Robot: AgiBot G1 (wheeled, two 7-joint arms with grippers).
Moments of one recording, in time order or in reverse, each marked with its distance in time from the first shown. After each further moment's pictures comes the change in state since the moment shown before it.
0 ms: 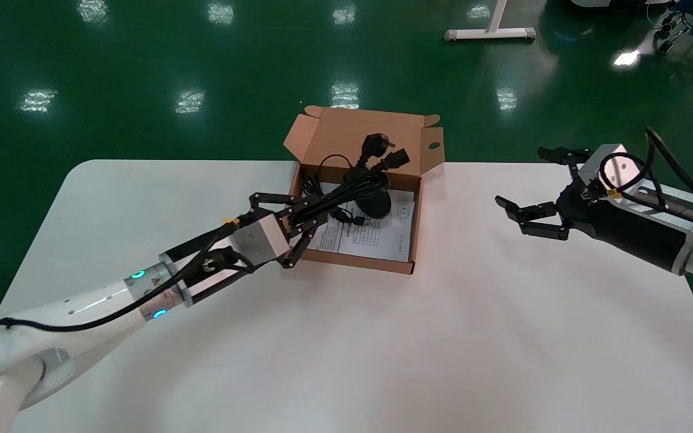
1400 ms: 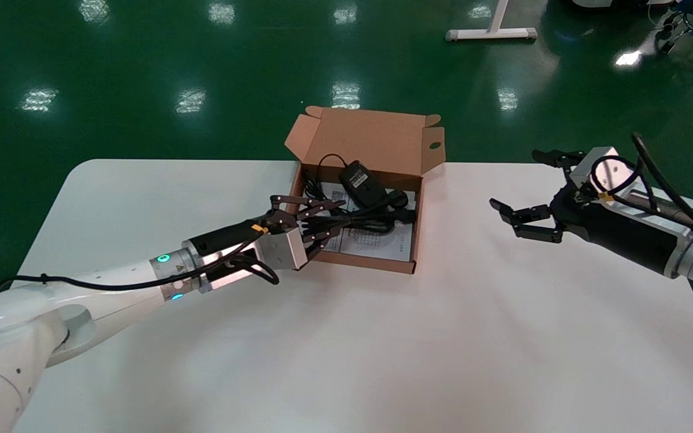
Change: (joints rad) left arm -0.266 0.092 0.000 0.551 0.003 0.199 0.364; right arm -0.052 0.021 0.012 0.117 0.014 0.067 0.079
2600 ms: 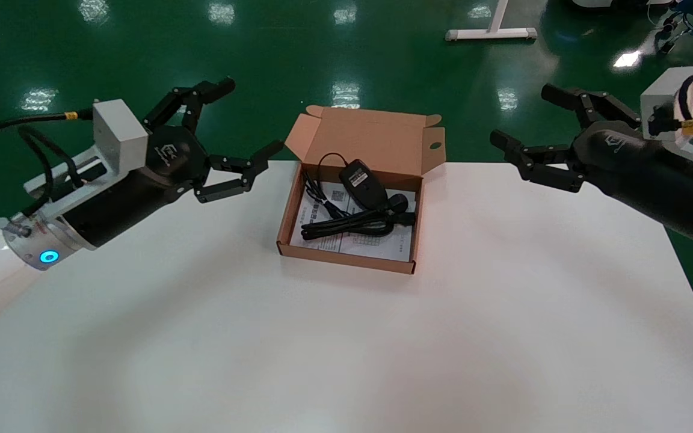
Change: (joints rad) left arm 0.087 -0.231 -0.078 -0.335 -0.252 0.160 -0.647; right arm -0.049 0.064 0.056 0.207 0.180 -0.108 0.241
